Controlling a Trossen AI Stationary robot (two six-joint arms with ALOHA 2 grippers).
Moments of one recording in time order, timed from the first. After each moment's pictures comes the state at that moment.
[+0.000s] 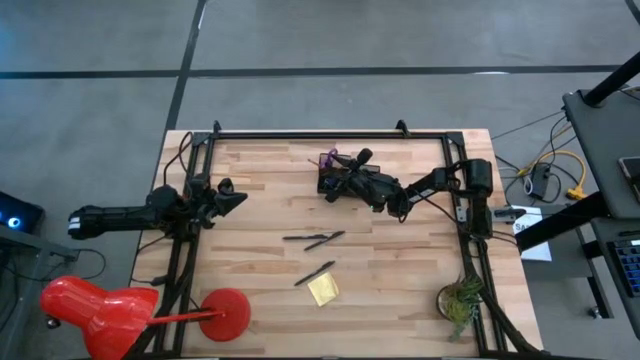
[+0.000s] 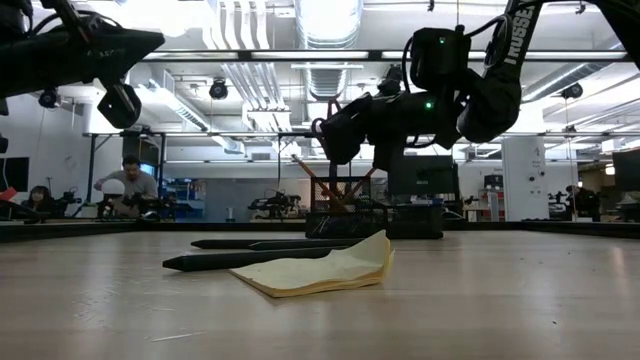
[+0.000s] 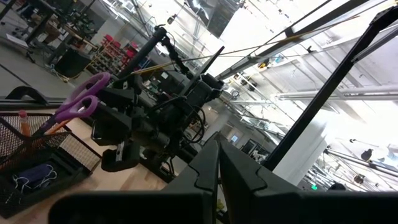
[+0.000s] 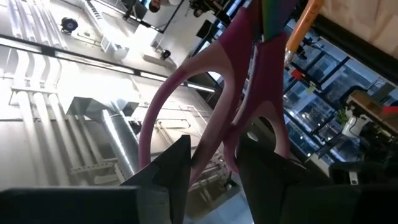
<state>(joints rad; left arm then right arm) 0.08 0.16 0.00 0.41 -0.04 -0.70 -0.16 1.96 0.76 1.37 0.54 2.46</state>
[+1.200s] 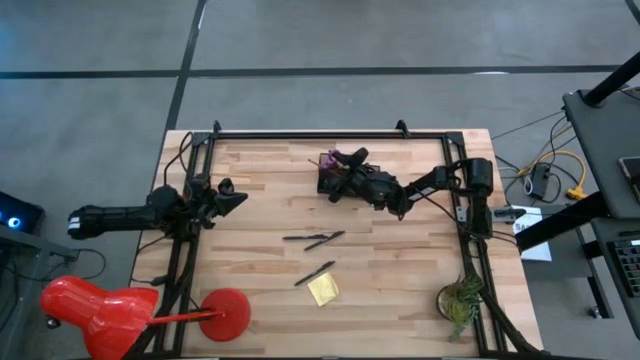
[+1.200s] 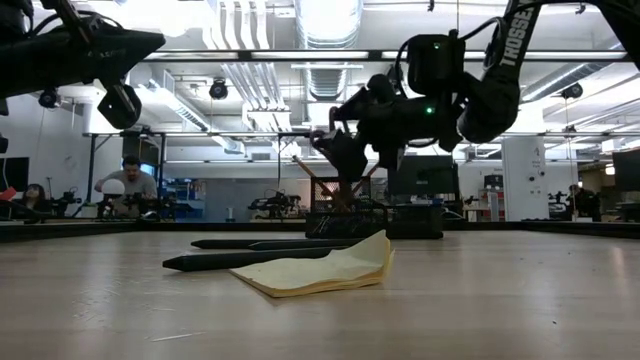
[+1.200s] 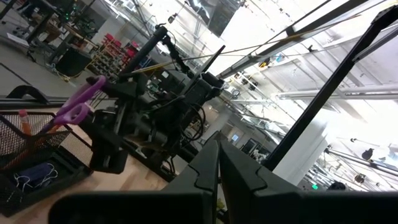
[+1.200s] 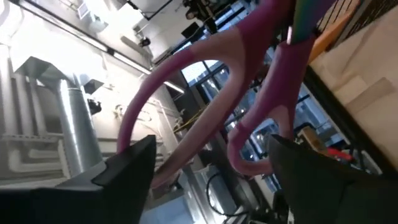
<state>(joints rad) 0.08 0.16 0.00 0.41 -0.04 -0.70 -0.18 1.96 0.76 1.31 0.47 2.19</state>
